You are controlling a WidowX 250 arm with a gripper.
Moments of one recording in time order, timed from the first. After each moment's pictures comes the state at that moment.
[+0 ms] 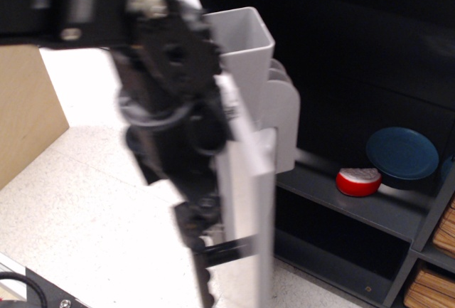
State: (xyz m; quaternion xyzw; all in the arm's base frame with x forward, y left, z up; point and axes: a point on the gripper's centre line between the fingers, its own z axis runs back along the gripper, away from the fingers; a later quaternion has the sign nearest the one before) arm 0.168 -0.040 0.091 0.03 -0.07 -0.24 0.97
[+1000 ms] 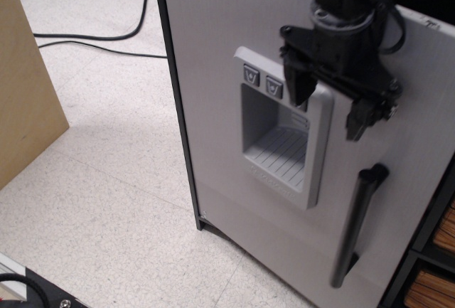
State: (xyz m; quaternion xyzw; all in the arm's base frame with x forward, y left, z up) arm 0.302 -0.088 0.093 0.01 -0.13 -0.12 0.98
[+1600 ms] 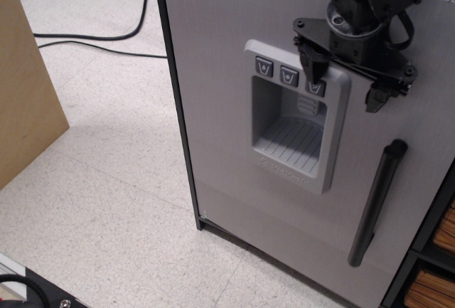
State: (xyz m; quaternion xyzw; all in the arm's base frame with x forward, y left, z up) arm 0.338 -0.093 0.086 0.03 -0.24 -0.06 0.97
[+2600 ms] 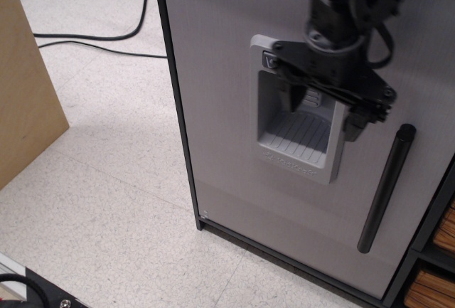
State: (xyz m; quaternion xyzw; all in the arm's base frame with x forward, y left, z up) arm 0.295 -0.078 0.084 0.02 -0.16 -0.05 0.99
